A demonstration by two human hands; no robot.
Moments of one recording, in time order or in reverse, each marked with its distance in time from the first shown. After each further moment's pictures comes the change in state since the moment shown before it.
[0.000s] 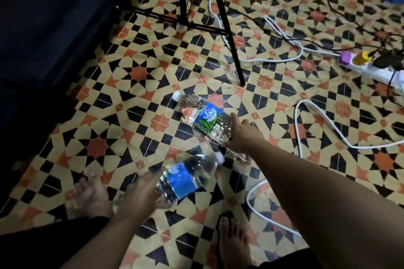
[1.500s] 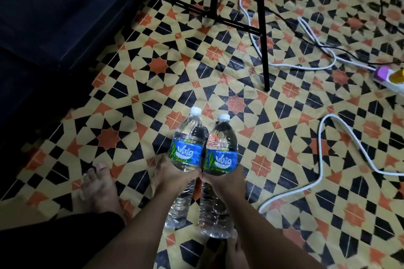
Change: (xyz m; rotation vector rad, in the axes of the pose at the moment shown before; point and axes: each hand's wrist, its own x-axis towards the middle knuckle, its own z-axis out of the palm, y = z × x) left_hand 0.050 0.056 -0.010 -0.495 0.120 -0.580; right_hand -0.047 -0.068 0.105 0.870 0.089 0.418
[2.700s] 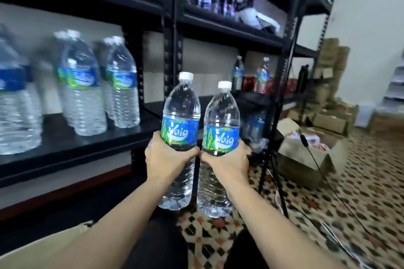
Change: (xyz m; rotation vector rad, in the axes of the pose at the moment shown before) left_hand -0.318 0.017 -0.378 -0.823 1.006 0.742; right_hand -0.383 -0.270 -0.138 0.441 0.008 -1.198
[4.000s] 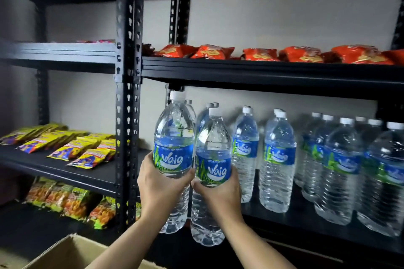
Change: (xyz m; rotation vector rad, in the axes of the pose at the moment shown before) left_hand -0.001 -0.035 -0.472 0.414 1.072 0.043; right_hand -0.297 -0.232 0.326 0.516 -1.007 -0.397
